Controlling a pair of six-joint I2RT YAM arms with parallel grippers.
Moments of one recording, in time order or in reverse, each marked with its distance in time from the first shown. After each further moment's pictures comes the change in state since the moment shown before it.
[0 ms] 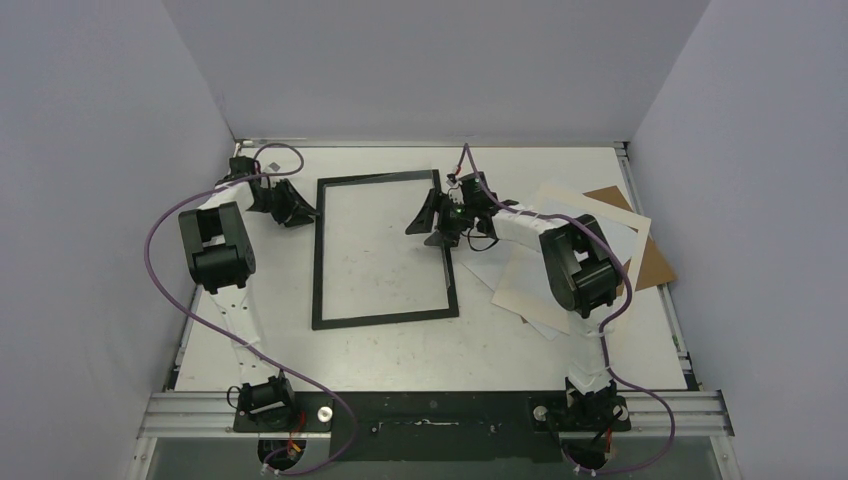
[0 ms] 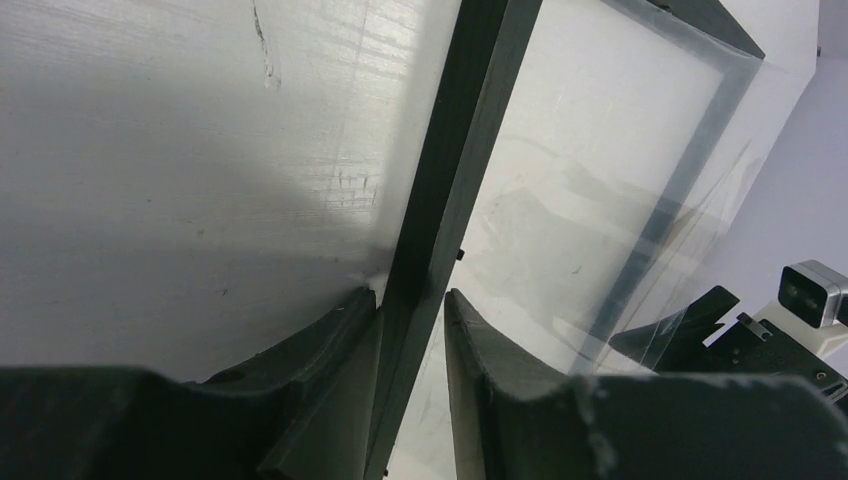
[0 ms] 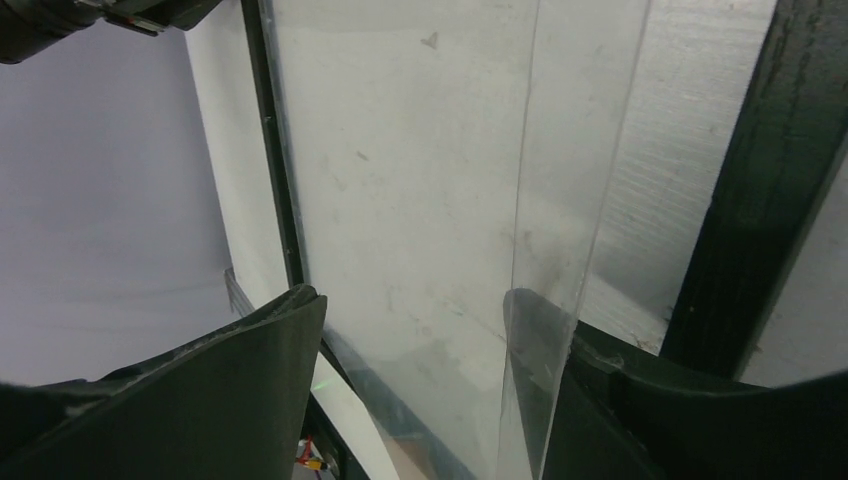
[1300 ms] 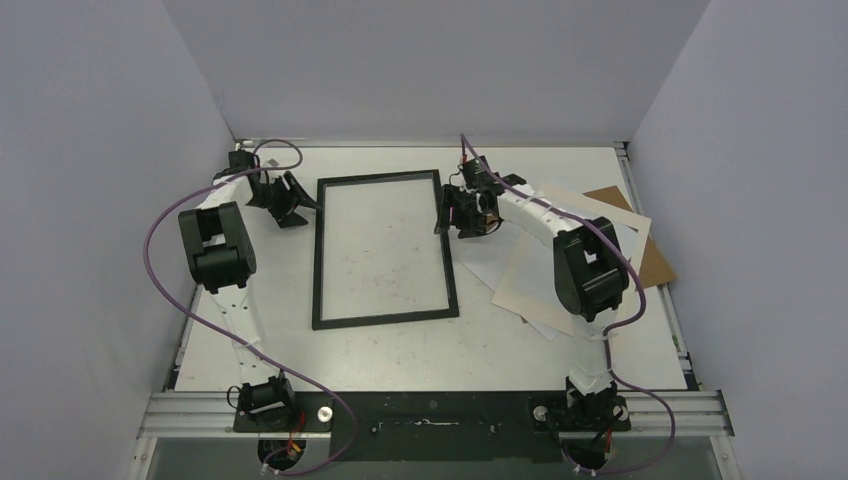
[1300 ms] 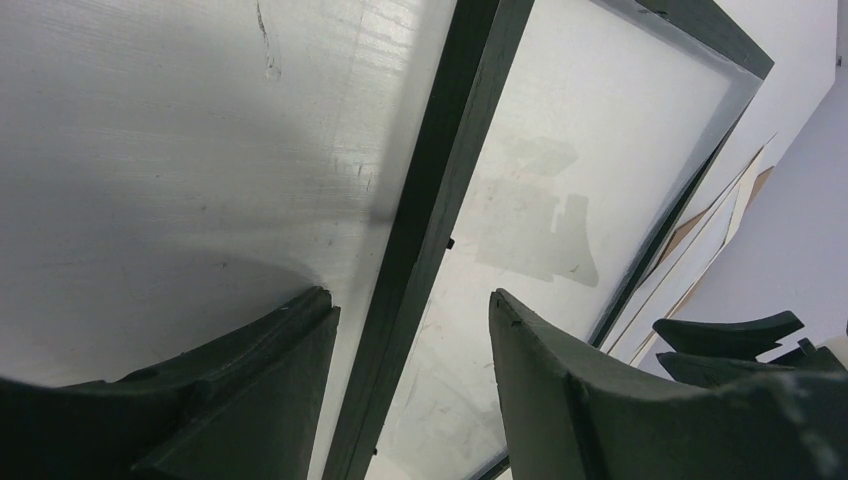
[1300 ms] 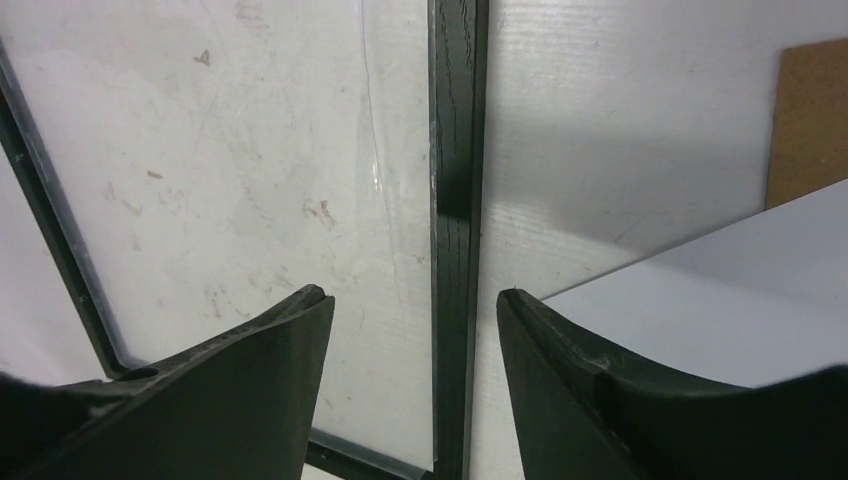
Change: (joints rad) left arm -0.006 0.000 0.069 -0.097 -0.043 0.004; right arm -0.012 -0.052 0.205 -0.562 0.372 -0.291
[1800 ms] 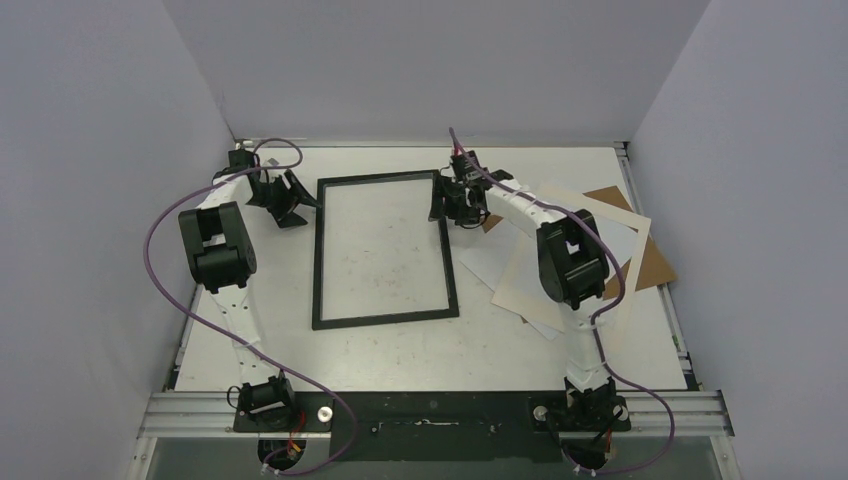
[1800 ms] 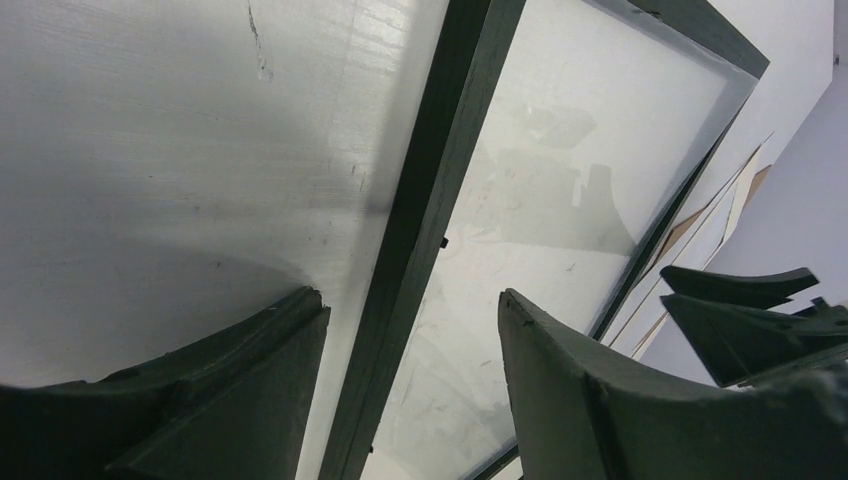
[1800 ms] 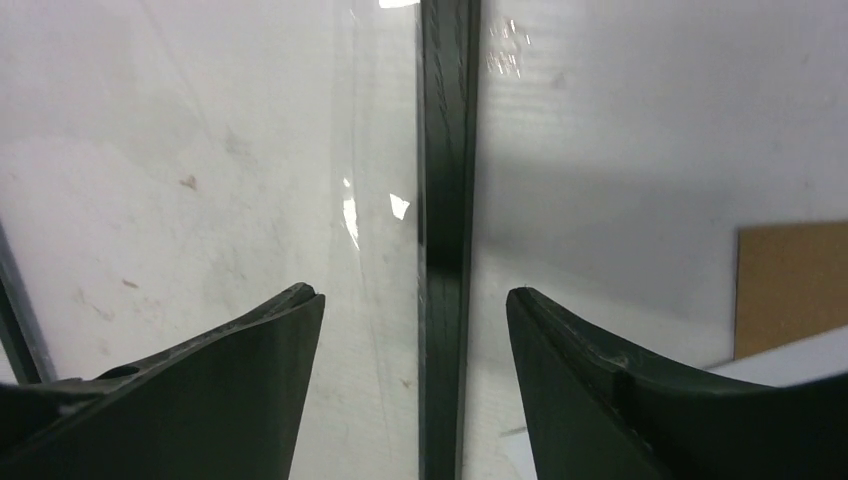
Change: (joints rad) left arm -0.001 0.002 0.010 -0.009 0.002 -0.001; right arm 0.010 0.149 0.150 0.039 0.111 -0.040
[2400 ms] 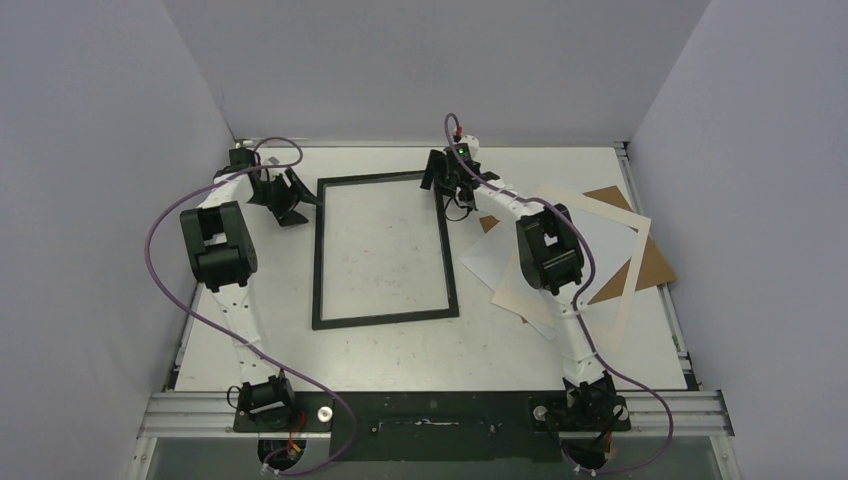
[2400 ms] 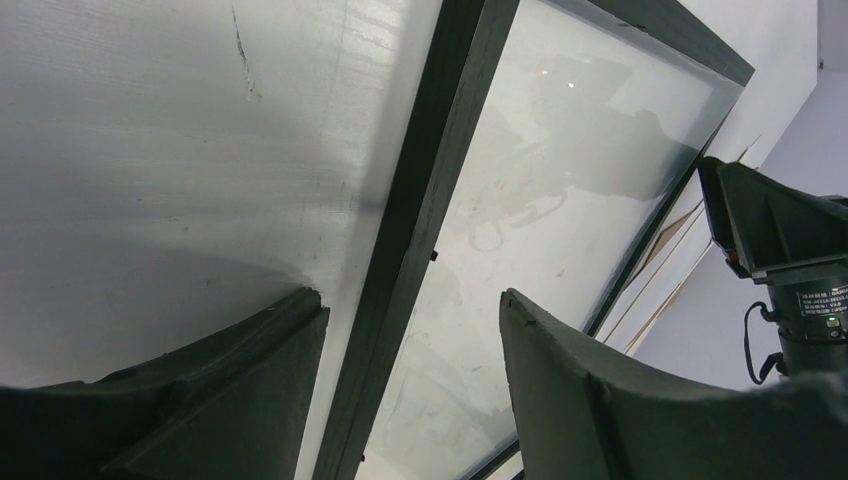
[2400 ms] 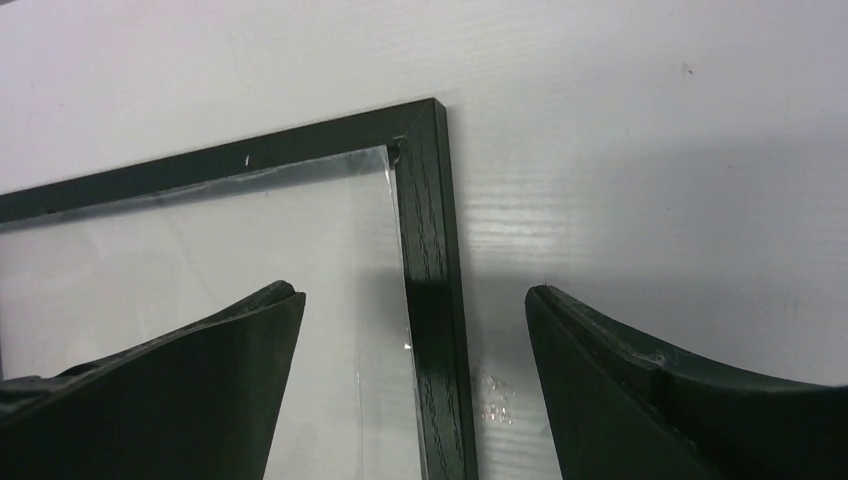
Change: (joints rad) left arm -0.007 0.021 0.029 0.001 0.014 -0.019; right arm -0.012 0.235 0.202 0.363 0.201 0.068
